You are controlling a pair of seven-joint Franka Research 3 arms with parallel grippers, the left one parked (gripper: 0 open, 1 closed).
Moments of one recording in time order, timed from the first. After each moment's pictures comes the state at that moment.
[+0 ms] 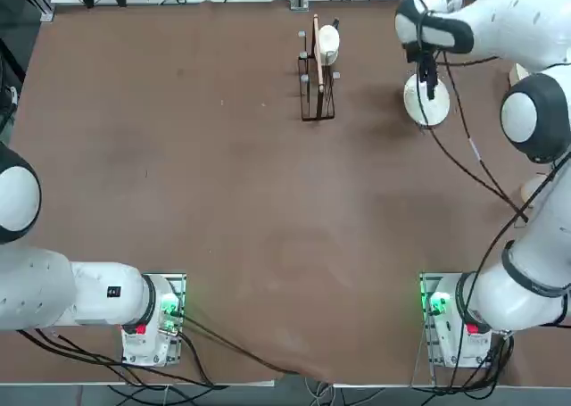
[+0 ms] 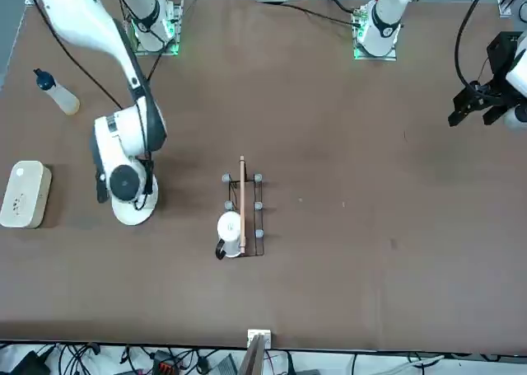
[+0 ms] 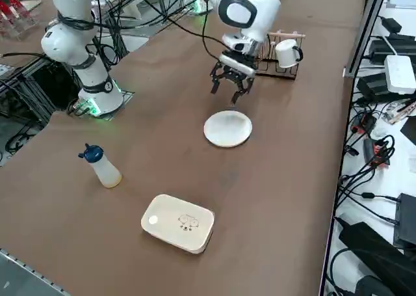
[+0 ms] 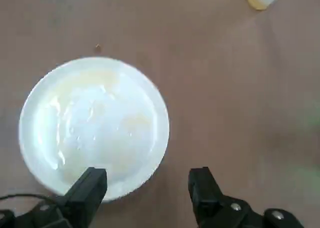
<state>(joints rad) 0.17 0.57 0.07 -1.58 -0.28 1.71 1.72</state>
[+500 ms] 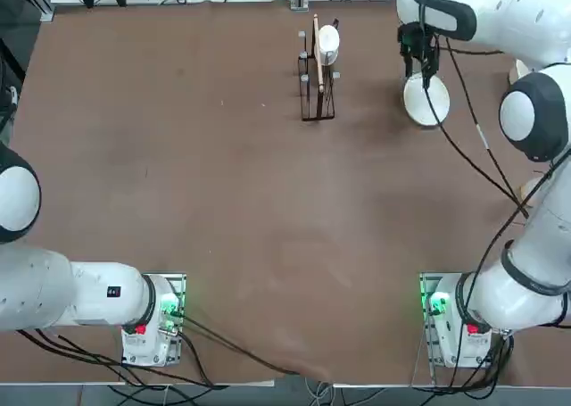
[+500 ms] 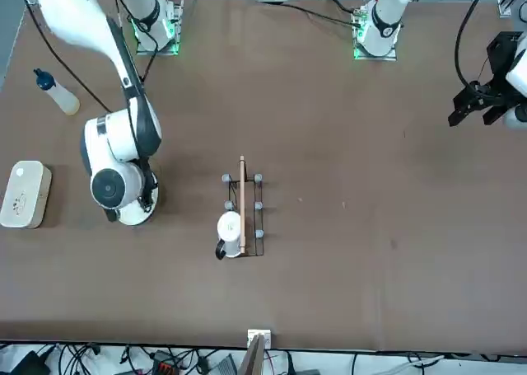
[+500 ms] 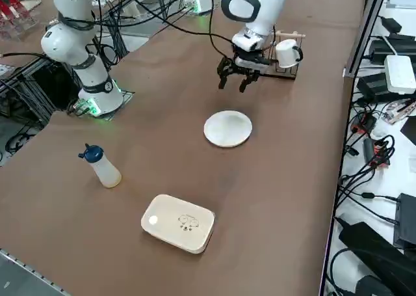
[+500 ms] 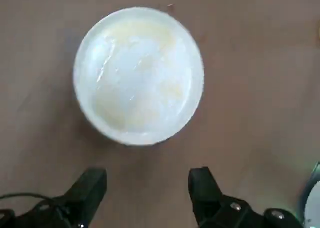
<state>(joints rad) 0.17 0.58 0.07 -1.50 -0.15 1.70 1.21</state>
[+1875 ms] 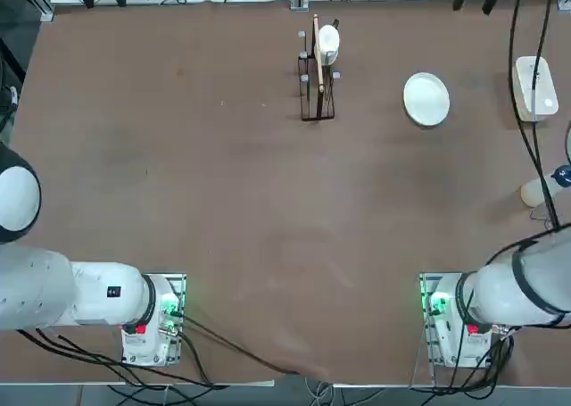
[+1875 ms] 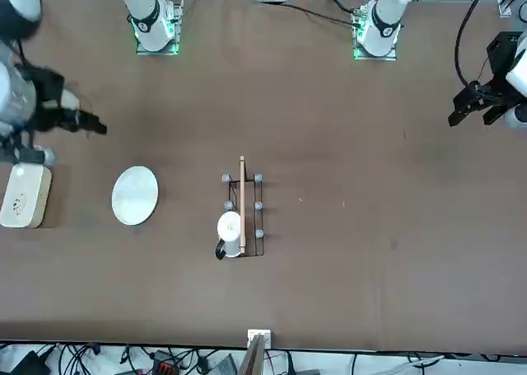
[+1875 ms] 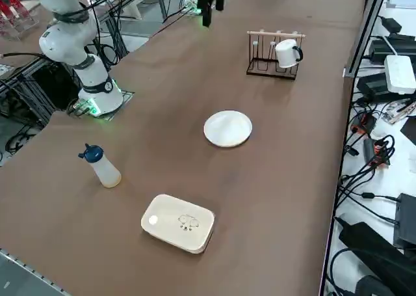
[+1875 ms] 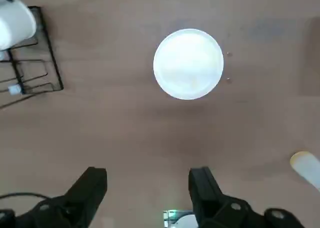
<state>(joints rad) 0.08 0.13 -0.02 -1.43 0.10 1.40 0.08</state>
